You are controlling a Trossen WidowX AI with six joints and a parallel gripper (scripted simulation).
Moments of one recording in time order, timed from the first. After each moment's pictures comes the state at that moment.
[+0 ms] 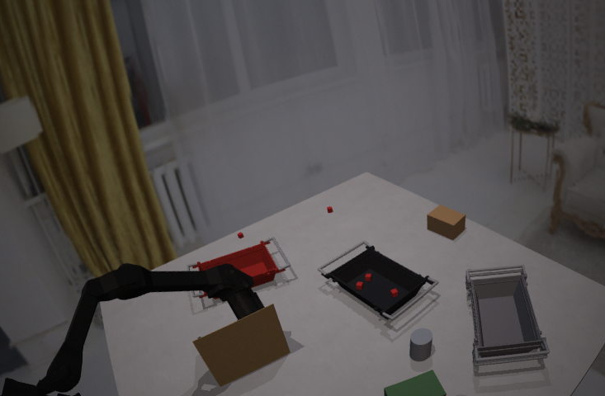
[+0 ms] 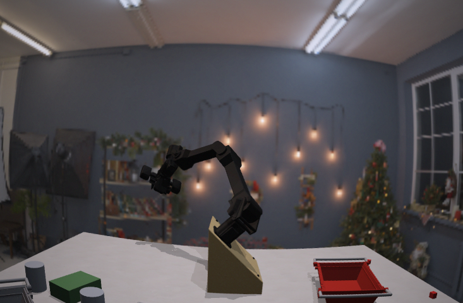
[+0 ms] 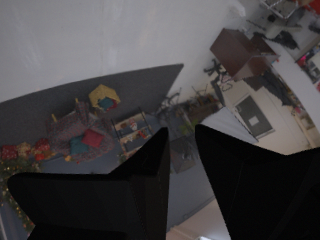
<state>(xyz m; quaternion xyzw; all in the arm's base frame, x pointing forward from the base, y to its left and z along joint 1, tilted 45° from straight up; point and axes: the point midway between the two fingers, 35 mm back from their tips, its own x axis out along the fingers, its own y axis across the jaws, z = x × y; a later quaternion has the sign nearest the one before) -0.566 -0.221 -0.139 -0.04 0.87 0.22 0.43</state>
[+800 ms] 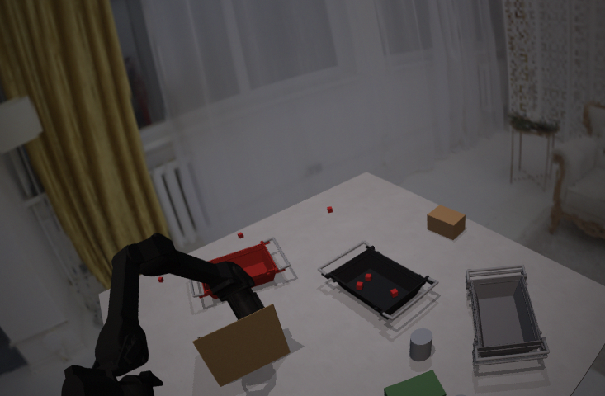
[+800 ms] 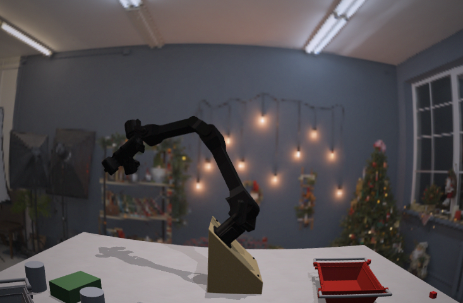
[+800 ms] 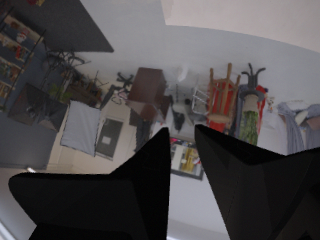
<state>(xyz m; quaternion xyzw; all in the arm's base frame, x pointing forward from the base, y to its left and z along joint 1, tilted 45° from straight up) -0.367 -0.406 -0.184 -0.44 0.59 0.57 0.35</state>
